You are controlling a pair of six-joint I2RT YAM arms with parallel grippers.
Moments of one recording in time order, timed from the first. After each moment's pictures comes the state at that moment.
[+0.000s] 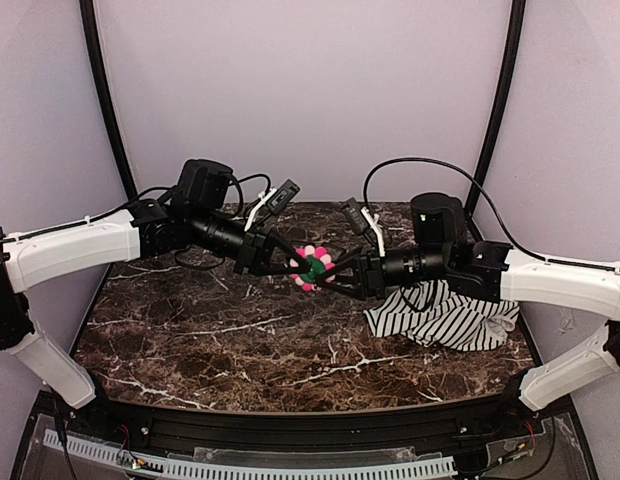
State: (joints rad) left arm -0.80 1.52 1.28 -0.23 0.91 -0.11; right arm 0.87 1.28 0.93 0.05 -0.57 0.31
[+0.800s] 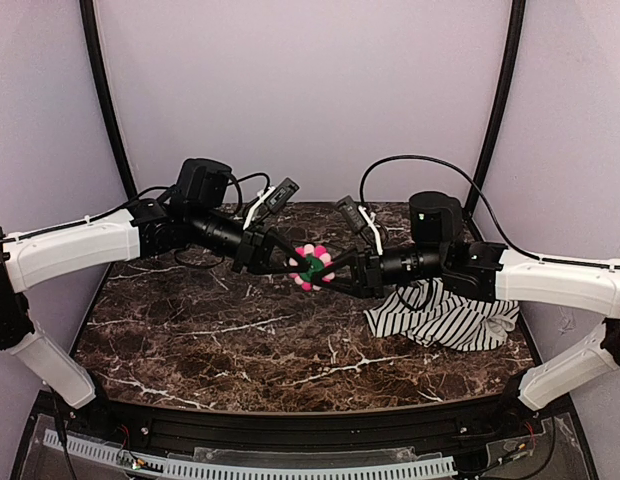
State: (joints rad) left arm -0.79 1.52 1.28 -0.22 0.94 -0.11; right arm 0.87 1.31 0.93 0.13 -0.64 0.34
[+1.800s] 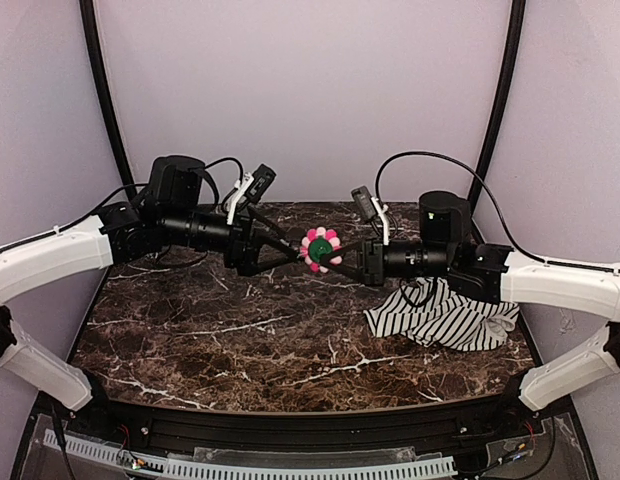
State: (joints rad) left arm -0.79 1.39 1.21 -0.21 0.60 -0.05; right arm 0.85 1.29 0.90 0.18 -0.50 0.45
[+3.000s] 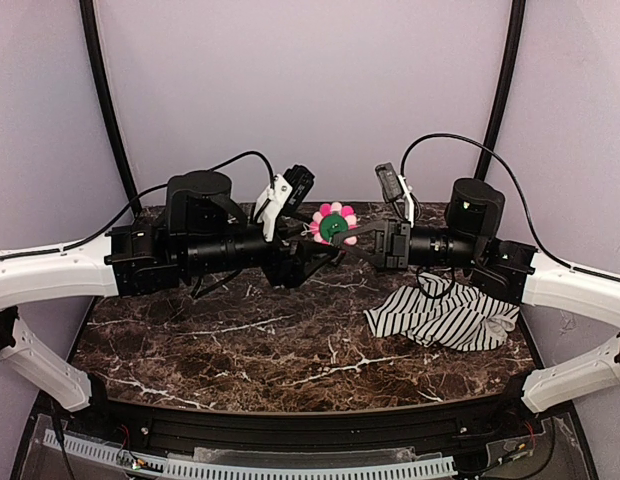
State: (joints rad) left arm -1.12 1.40 1.23 -0.02 -0.02 0.05; right arm 0.84 1.16 0.90 0.24 -0.56 0.60
